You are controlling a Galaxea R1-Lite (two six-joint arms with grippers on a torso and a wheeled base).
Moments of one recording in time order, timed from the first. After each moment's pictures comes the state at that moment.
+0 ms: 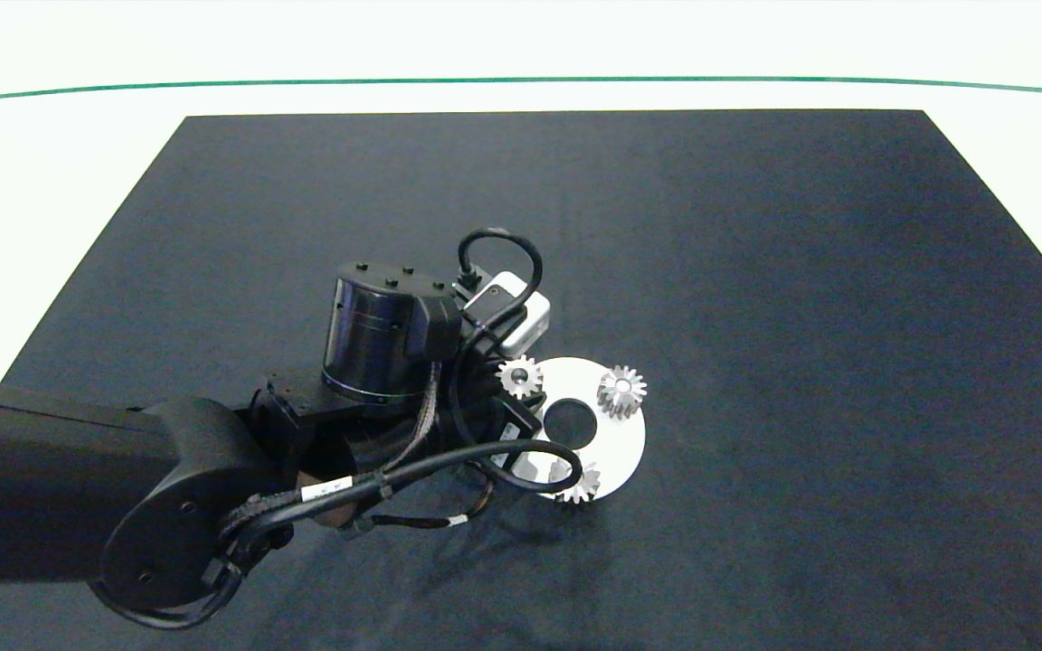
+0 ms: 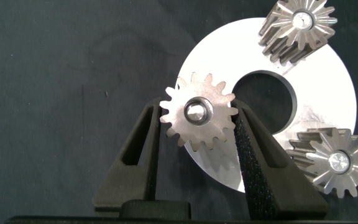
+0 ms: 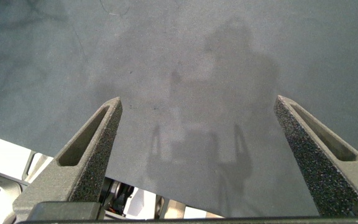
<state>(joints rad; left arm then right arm) -0.77 1.75 -0.96 -0.42 0.21 0.30 0.51 0.49 -0.46 0.32 -0.23 -0.02</state>
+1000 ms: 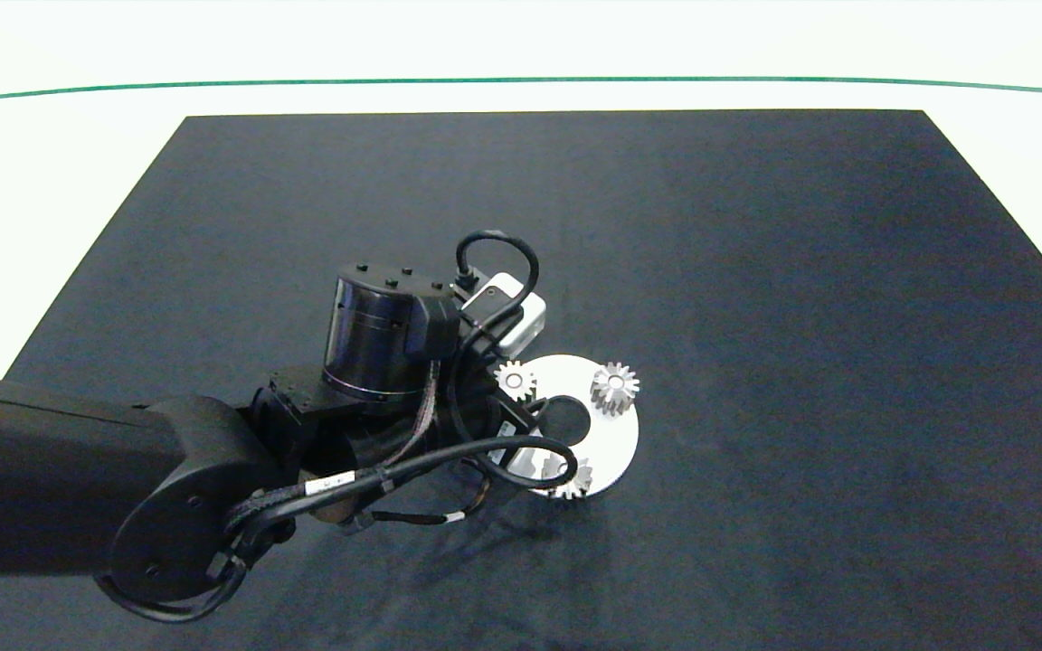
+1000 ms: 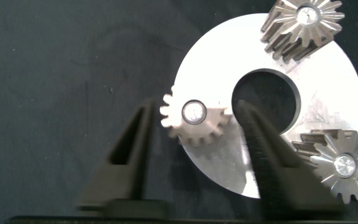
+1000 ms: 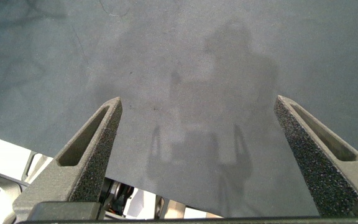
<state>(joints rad) -0.75 1.76 -0.96 -0.42 0.21 0.30 0.51 0.49 -0.46 0.32 -0.24 -0.02</state>
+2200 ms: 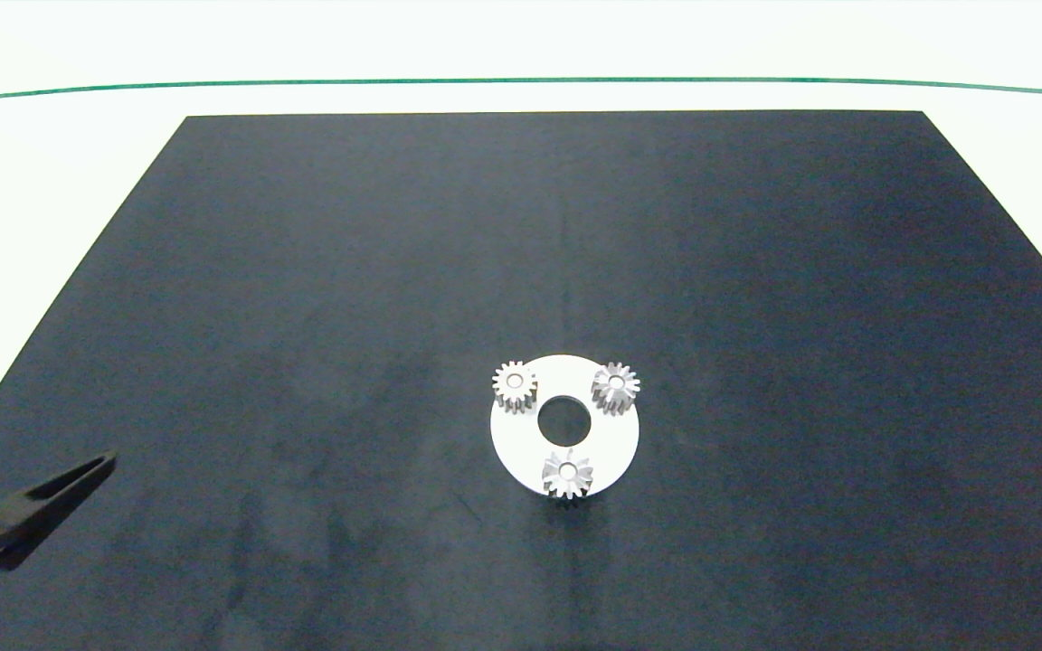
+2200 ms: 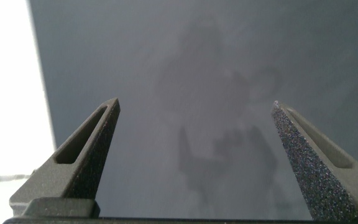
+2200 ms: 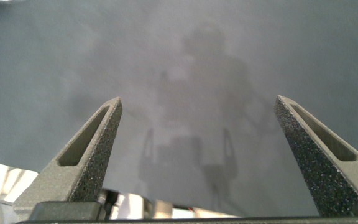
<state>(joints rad) -0.23 0.83 -0.67 0.11 0.21 0.32 0.39 0.46 -0.53 0.39 -0.25 -0.06</state>
